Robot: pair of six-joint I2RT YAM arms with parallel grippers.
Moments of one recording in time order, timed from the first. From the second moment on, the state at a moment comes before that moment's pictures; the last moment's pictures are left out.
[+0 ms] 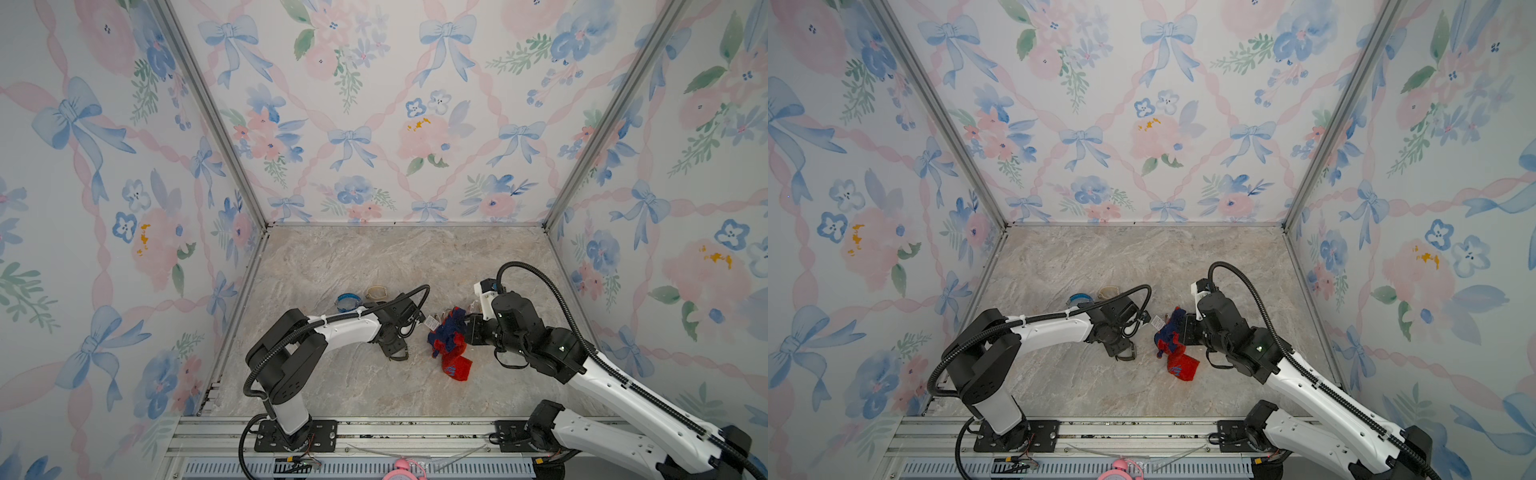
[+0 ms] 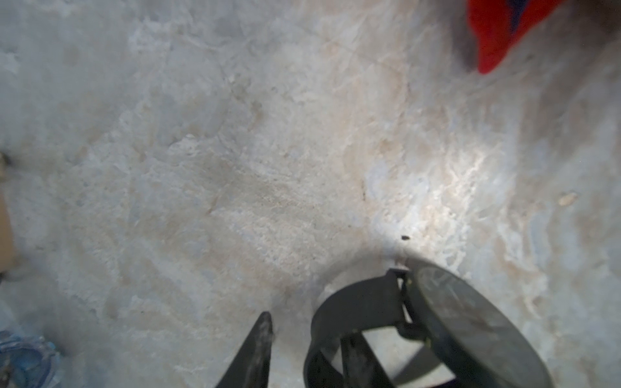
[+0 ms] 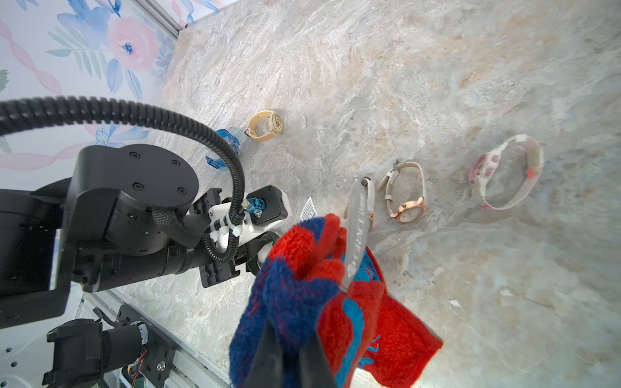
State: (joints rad) left arm -0.82 1.72 0.99 -0.55 -0.09 0.27; right arm 0.76 0.91 0.84 -0.61 0.03 0.69
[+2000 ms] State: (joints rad) left arm -0.63 0.98 0.44 0.32 0.32 0.16; right arm 0.94 1.12 0.96 -0.41 -0.04 0.60
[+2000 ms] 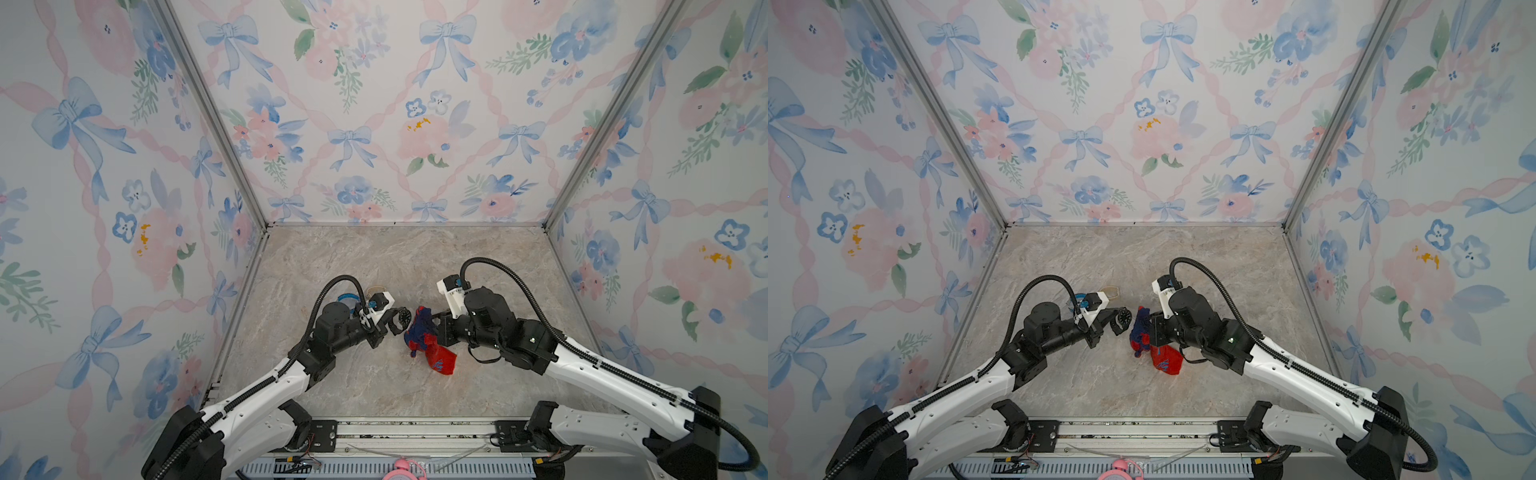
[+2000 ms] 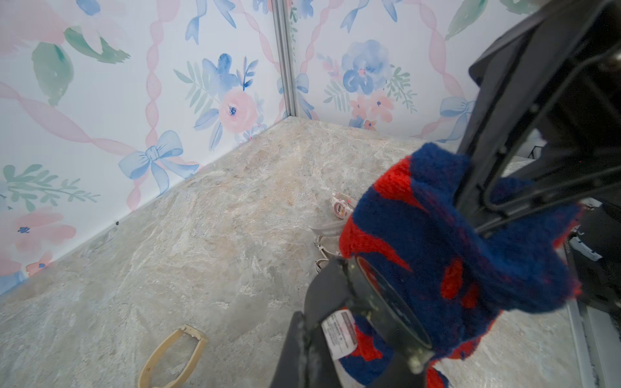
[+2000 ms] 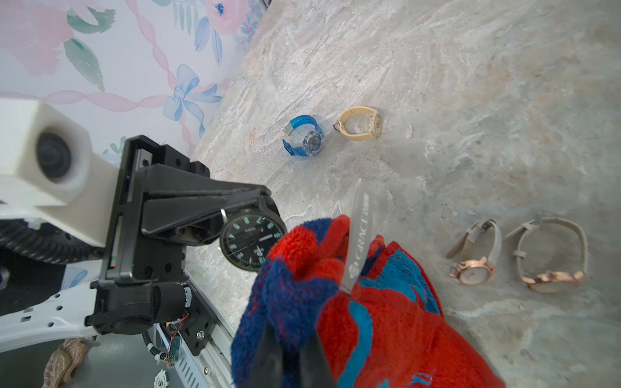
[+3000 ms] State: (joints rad) left arm -0.63 1.02 0.43 0.35 0.38 -0.05; right arm 1.00 1.22 1.04 -0.46 0.09 0.56
